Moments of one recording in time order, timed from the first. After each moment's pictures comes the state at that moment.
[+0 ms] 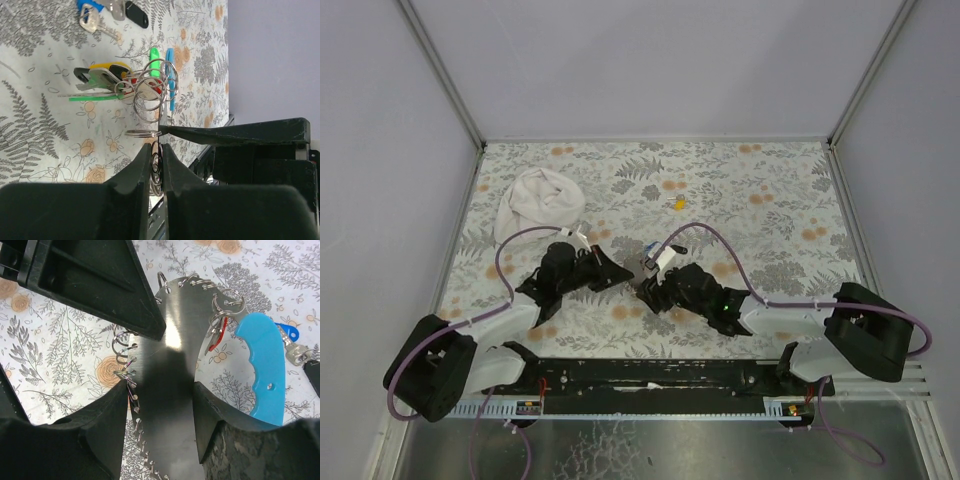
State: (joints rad) left arm -0.50 1.17 0.32 0.45 0.42 -1.02; right arm 1.05 1.39 0.53 0.43 0.09 0.13
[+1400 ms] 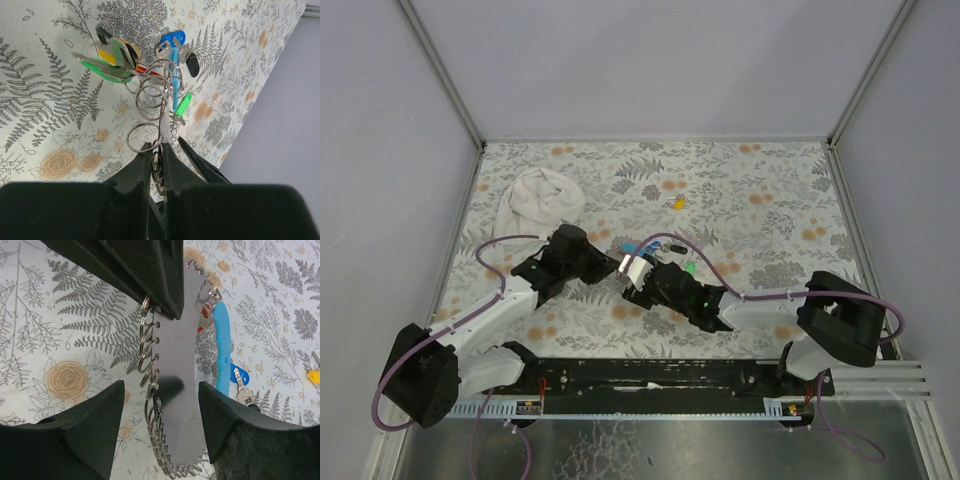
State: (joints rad) left arm -0.55 1.12 0.62 -0.24 0.06 -1.34; right arm 1.10 1.50 0.64 0.43 0.18 -0.26
